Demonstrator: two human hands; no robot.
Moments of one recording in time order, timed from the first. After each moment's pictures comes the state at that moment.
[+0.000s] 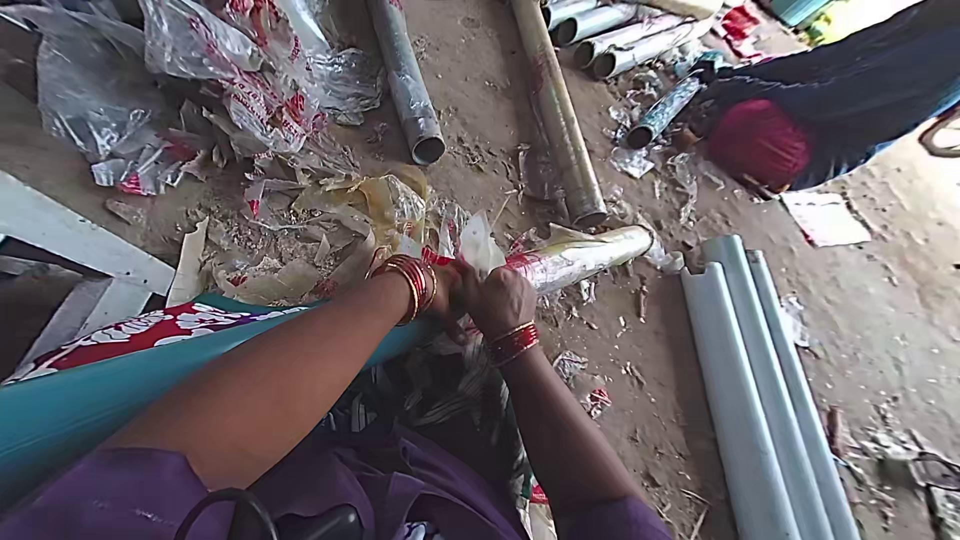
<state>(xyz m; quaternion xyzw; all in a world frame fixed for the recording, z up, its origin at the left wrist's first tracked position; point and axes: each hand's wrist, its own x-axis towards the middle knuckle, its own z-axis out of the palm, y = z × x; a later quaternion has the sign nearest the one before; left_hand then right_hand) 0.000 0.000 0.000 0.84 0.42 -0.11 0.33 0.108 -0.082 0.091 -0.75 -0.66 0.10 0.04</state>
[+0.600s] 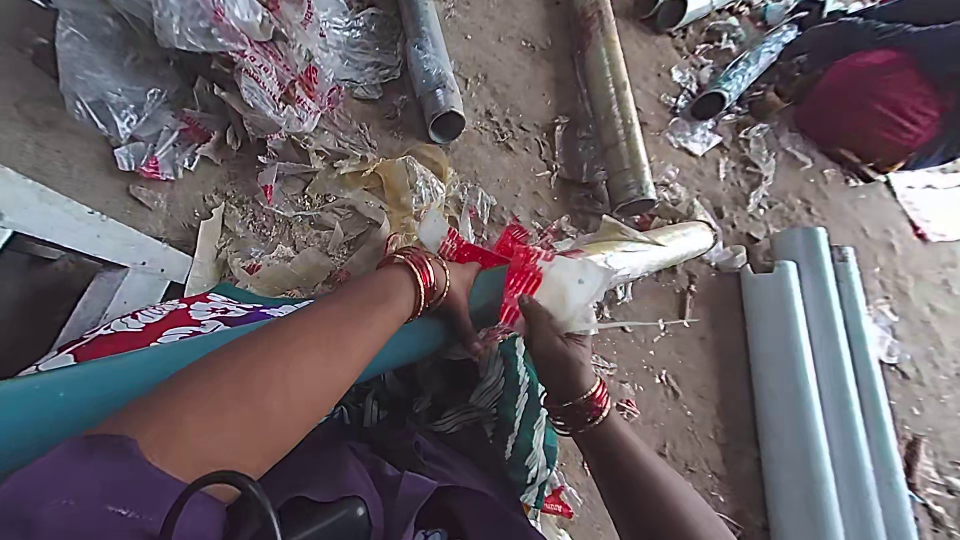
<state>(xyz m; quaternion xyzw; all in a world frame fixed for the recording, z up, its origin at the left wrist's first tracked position) 0.001 0.012 -0.024 0.77 0.42 -0.08 0.48 0.162 -0.112 0.041 -0.55 -0.51 0.39 0.54</state>
